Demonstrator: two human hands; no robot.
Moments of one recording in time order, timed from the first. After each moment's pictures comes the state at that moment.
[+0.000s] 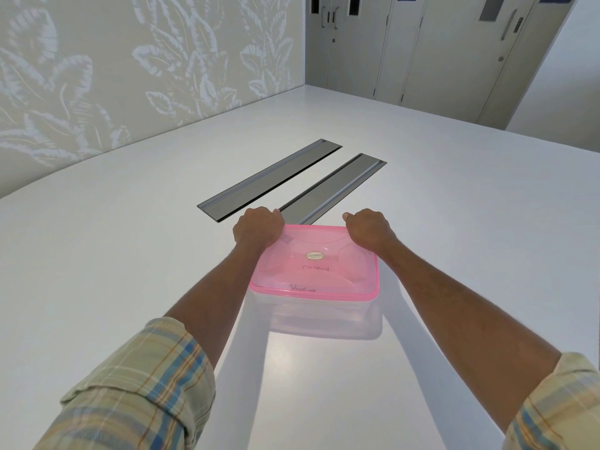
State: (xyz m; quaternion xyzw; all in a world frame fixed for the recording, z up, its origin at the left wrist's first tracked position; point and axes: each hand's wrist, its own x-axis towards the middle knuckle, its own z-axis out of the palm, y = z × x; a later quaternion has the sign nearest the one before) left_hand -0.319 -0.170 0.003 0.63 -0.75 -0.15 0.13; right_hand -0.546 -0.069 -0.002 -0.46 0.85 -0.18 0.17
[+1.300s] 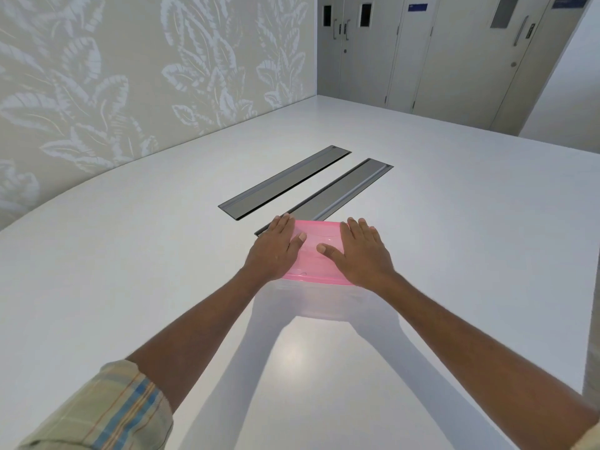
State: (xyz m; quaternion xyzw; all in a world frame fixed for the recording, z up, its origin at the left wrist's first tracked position) left_hand -0.268 -0.080 0.006 0.44 -0.87 -0.16 0.13; right_hand -0.463 0.025 0.009 -0.60 0.79 -0.12 0.02
